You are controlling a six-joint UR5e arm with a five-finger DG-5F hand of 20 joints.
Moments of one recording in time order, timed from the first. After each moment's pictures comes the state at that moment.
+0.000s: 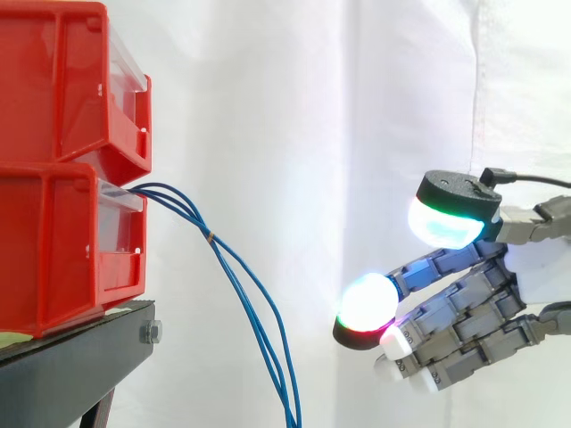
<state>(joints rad) 0.14 -2.12 -1.46 -2.82 -1.11 -0.11</state>
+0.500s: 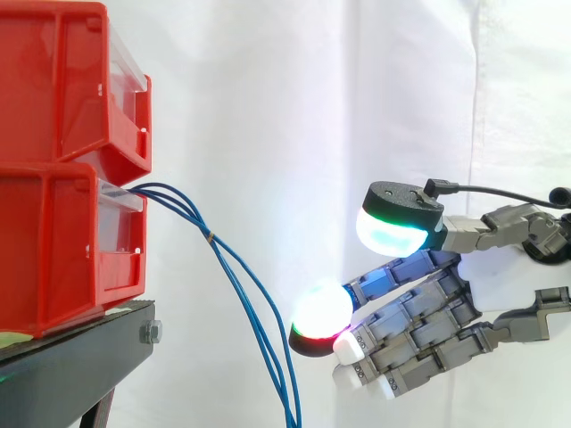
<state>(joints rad) 0.12 -2.20 -1.33 -2.88 -1.14 -0.08</state>
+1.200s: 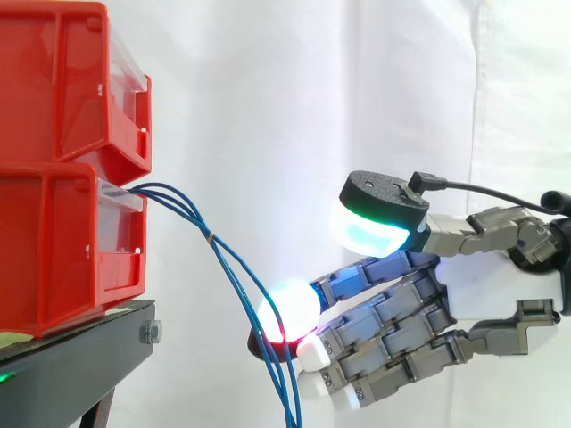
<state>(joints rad) 0.16 -2.24 -1.31 -2.78 -1.16 -0.13</state>
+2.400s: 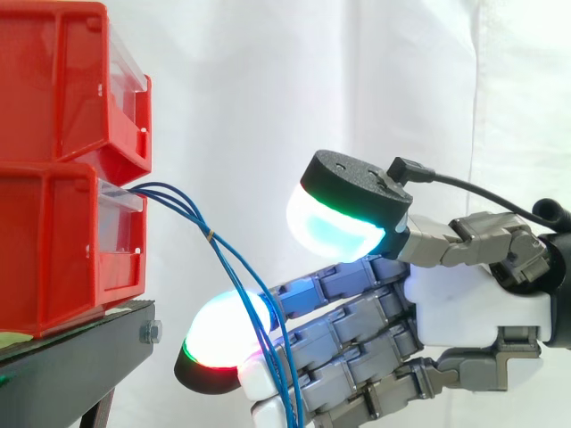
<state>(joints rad) 0.21 -2.32 -1.24 -2.72 -1.21 -0.10</state>
